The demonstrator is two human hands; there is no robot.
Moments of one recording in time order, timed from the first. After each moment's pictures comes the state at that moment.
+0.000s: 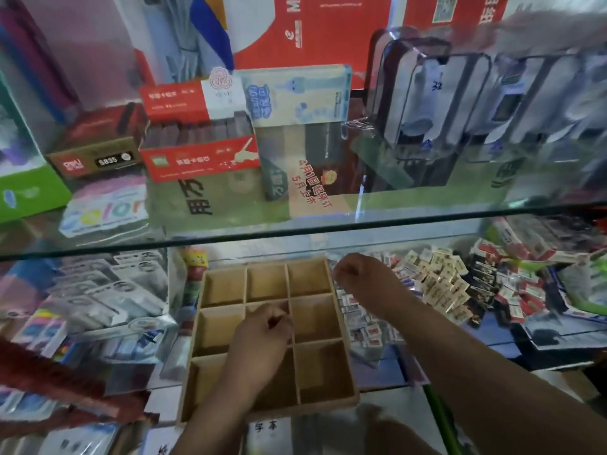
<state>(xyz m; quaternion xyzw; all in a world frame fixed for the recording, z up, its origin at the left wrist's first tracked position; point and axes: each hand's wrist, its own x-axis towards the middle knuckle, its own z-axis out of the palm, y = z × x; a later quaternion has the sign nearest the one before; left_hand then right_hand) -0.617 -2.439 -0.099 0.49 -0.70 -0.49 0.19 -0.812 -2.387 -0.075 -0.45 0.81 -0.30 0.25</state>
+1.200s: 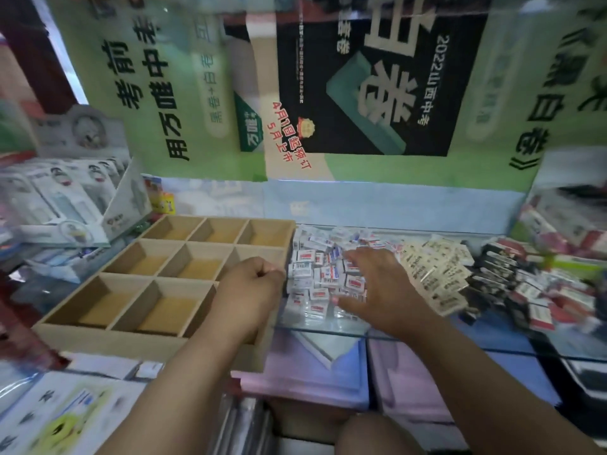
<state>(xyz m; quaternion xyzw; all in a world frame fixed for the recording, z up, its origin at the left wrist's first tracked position) -0.733 -2.368 -0.242 0.52 -0.65 -0.40 0.38 -0.940 -2.310 -0.271 -0.67 0.71 -0.24 0.02</state>
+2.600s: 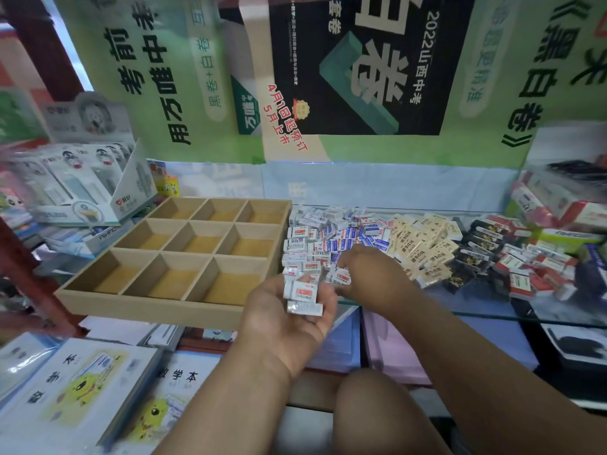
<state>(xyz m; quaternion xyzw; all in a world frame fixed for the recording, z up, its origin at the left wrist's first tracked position) -0.769 -2.275 -0.236 0.36 -0.08 -0.85 0.39 -0.933 -2.297 -0.274 -0.68 0.73 -0.10 -0.01</state>
